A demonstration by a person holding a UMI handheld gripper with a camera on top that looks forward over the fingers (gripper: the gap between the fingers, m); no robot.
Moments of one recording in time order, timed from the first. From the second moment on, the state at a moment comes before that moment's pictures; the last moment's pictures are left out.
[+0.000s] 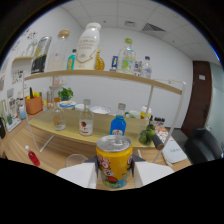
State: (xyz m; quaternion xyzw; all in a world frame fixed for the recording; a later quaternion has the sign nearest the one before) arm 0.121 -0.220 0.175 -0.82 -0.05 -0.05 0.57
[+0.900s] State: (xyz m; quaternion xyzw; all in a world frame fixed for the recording) arm 0.090 -0.195 0.179 -0.44 -0.65 -0.56 0.26
